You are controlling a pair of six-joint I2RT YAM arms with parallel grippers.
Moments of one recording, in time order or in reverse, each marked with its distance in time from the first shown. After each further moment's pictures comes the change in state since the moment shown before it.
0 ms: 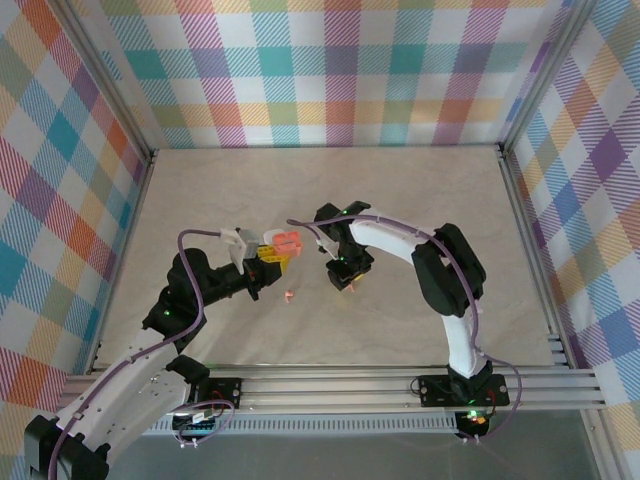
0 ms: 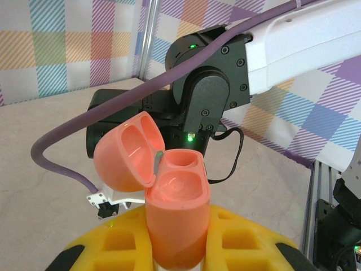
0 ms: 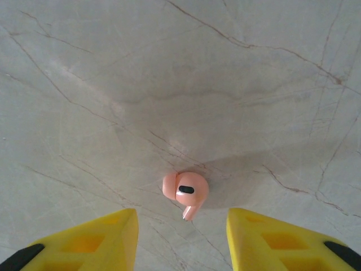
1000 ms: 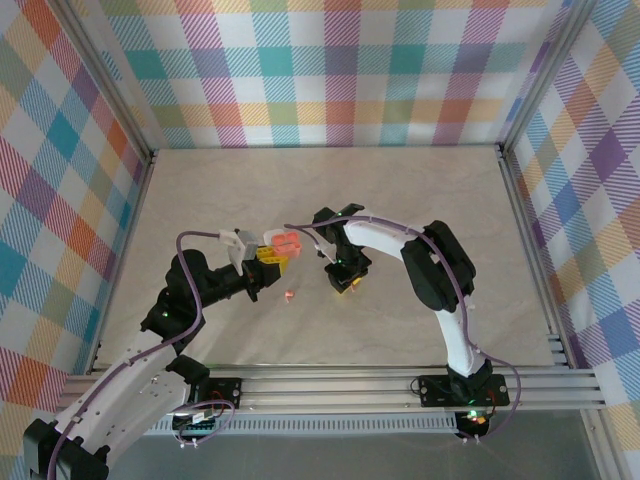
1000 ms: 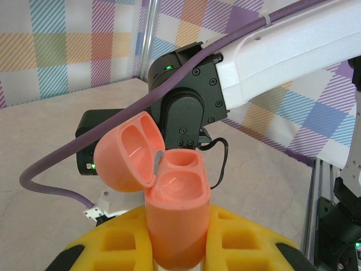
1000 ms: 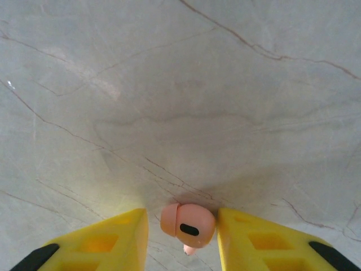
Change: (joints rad) left arm 0.004 -0.018 0.000 -0.018 0.000 0.014; right arm 0.000 0.072 0.026 -0.007 -0.014 -0.019
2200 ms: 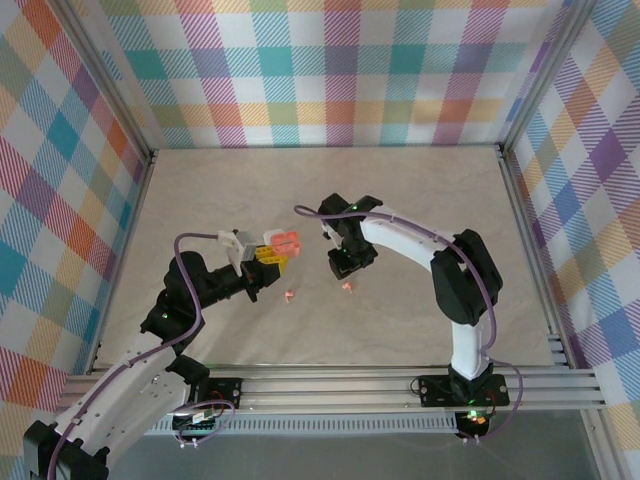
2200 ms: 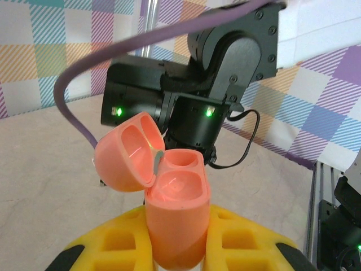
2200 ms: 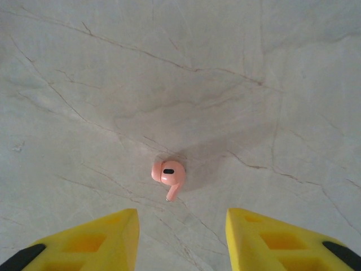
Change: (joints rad) left arm 0.000 -0.014 -0.011 0.031 0.001 0.004; right arm -0.014 -0.179 -0.053 0.053 0.044 0.155
